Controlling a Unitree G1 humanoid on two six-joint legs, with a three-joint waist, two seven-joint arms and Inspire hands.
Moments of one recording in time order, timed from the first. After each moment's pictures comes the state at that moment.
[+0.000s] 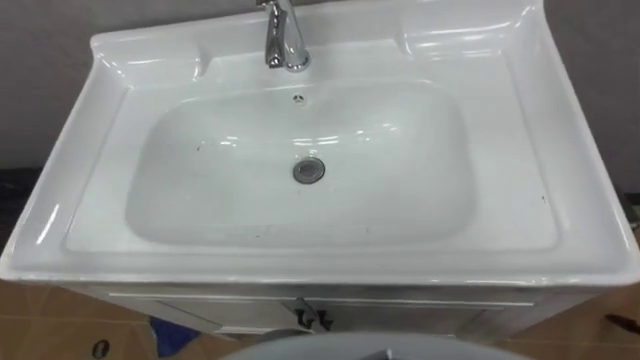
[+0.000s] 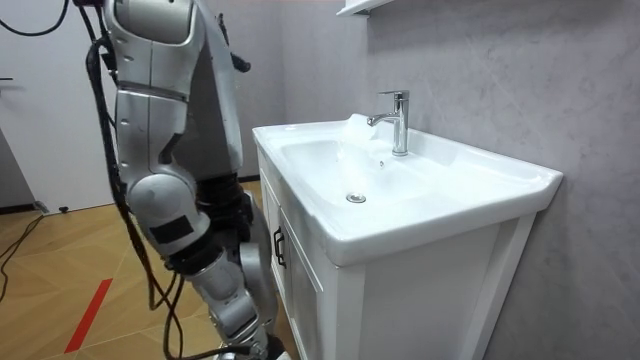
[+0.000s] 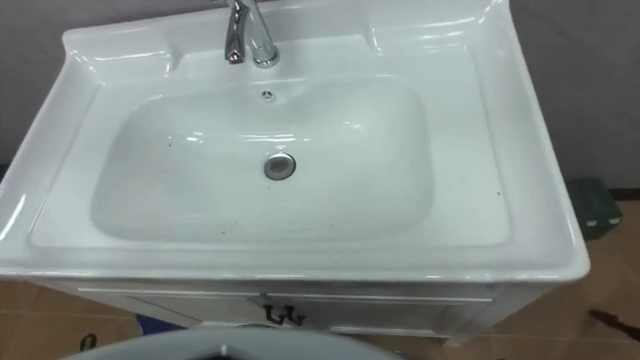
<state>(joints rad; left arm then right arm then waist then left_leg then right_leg) 0.34 0.37 0.66 0.06 0.33 0.01 0.98 0.33 -0.31 -0.02 0.97 -0.35 0.13 -0.06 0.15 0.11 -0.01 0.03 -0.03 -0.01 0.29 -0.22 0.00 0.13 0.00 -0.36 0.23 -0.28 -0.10</state>
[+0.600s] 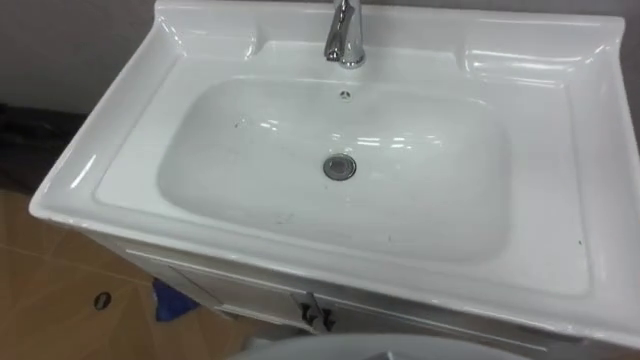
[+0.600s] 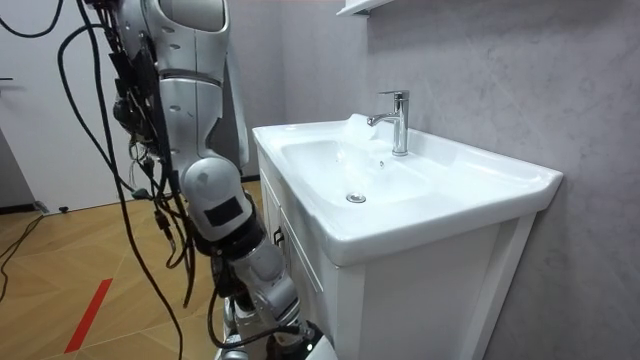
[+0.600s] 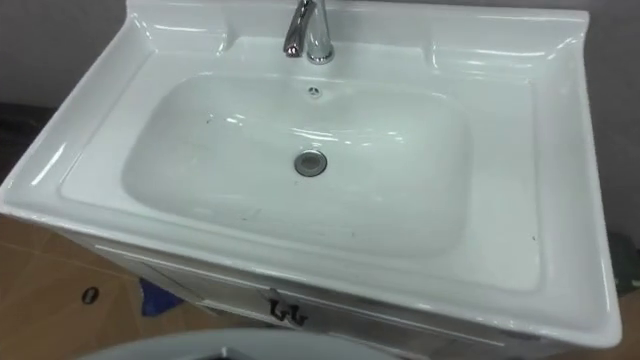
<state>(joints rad) 0.54 0.17 0.54 0.57 0.02 0.01 0.92 0.29 -0.31 -0.03 1.01 -0.32 0.18 -0.05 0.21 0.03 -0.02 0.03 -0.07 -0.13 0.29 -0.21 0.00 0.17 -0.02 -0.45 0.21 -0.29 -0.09</state>
